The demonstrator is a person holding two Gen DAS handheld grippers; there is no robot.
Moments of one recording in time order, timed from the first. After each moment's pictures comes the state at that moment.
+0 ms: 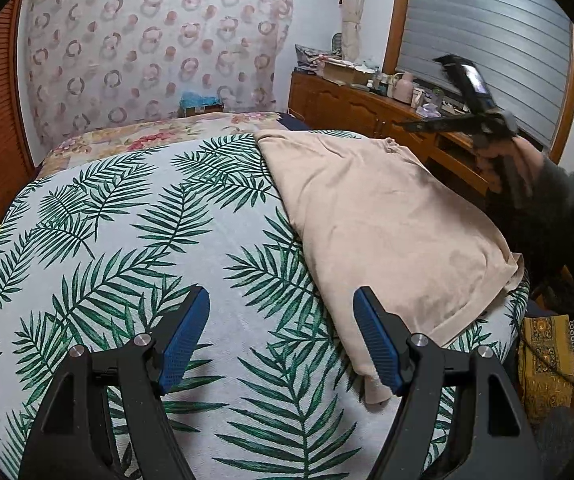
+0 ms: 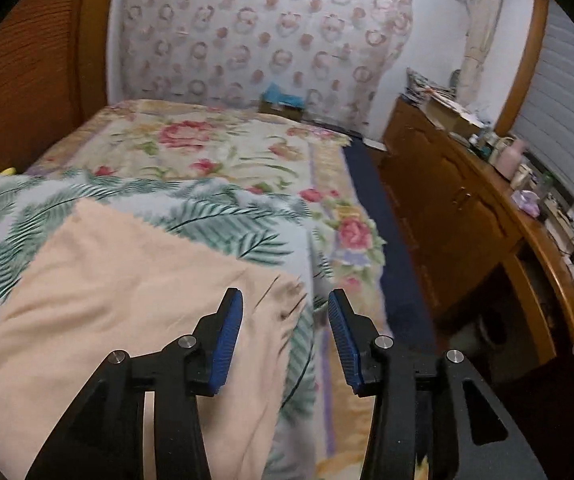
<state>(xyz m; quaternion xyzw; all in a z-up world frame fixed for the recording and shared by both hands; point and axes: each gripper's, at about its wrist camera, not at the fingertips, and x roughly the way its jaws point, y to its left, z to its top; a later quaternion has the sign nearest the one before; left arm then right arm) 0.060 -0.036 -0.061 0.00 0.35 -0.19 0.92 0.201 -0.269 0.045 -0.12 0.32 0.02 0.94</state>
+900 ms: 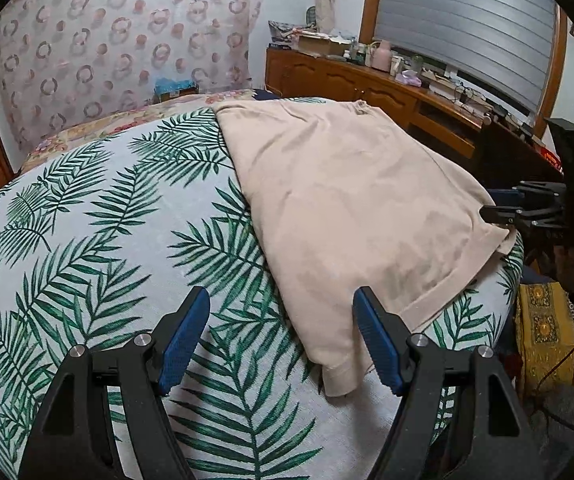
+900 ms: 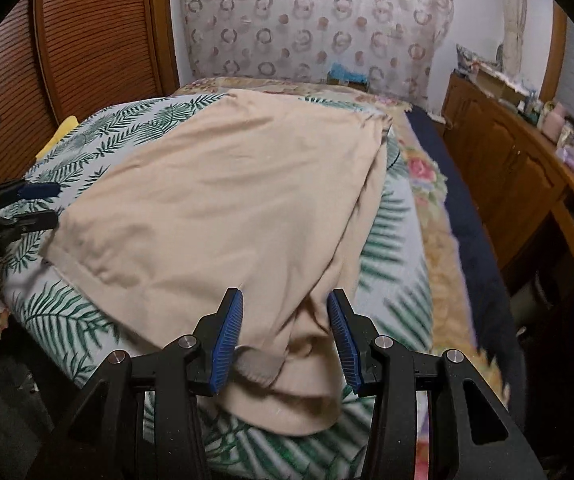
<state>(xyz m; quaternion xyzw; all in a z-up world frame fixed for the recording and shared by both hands) 0.053 -0.075 -0.075 0.04 0.38 -0.22 0.90 0.004 -0.331 0.004 -0.07 0.36 0.14 0.92</state>
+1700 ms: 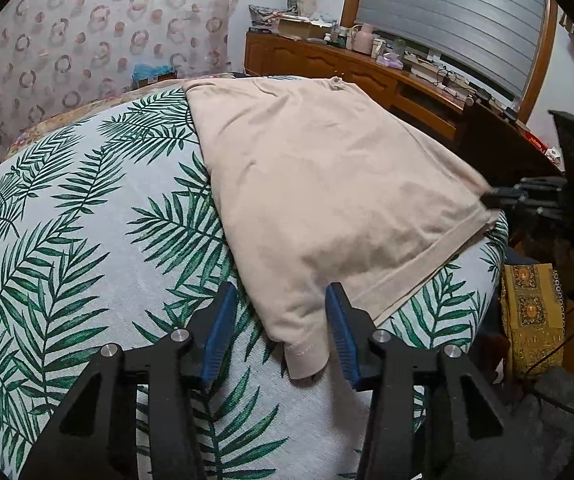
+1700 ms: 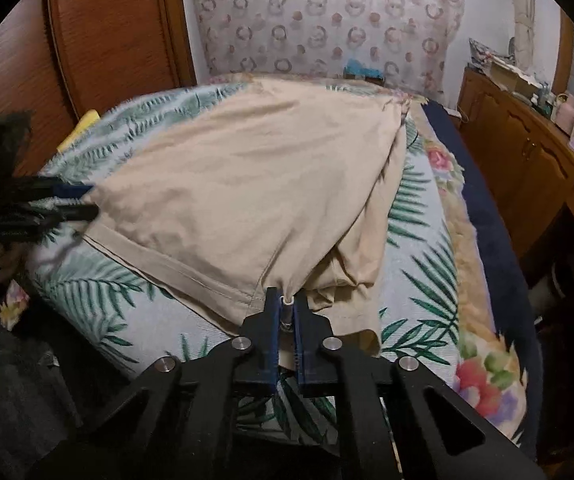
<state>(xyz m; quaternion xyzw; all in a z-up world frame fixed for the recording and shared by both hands) 0.045 -0.091 -0.085 0.04 0.41 -0.26 0.88 -0.032 -0.342 0.010 -0.06 0.36 0.17 0.92</state>
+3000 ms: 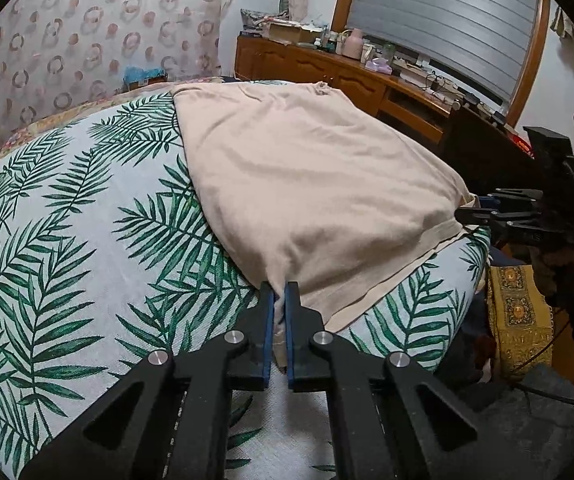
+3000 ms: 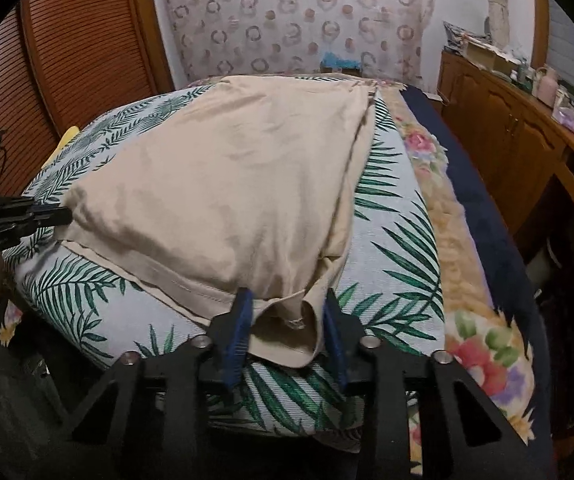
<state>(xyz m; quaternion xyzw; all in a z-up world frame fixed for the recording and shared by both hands) 0.037 -0.095 -0.081 0.03 0.40 -0.27 0.87 -0.034 -0.351 -0.008 -0.03 0.37 0.14 0.92</state>
